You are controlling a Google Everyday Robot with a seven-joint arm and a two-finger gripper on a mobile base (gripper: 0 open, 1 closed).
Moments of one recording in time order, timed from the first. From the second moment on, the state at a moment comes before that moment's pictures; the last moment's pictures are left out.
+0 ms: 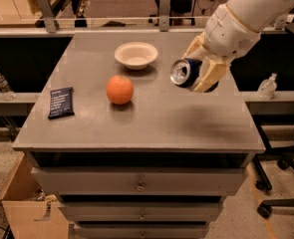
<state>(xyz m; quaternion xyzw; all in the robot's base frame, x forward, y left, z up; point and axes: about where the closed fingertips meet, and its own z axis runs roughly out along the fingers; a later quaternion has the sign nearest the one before) 0.536 -0.110 0.945 -0.78 0.57 0.09 0.22</state>
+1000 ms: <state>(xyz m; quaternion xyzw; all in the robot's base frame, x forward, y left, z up) 0.501 -0.102 0.916 -0.61 0.64 0.21 0.42</state>
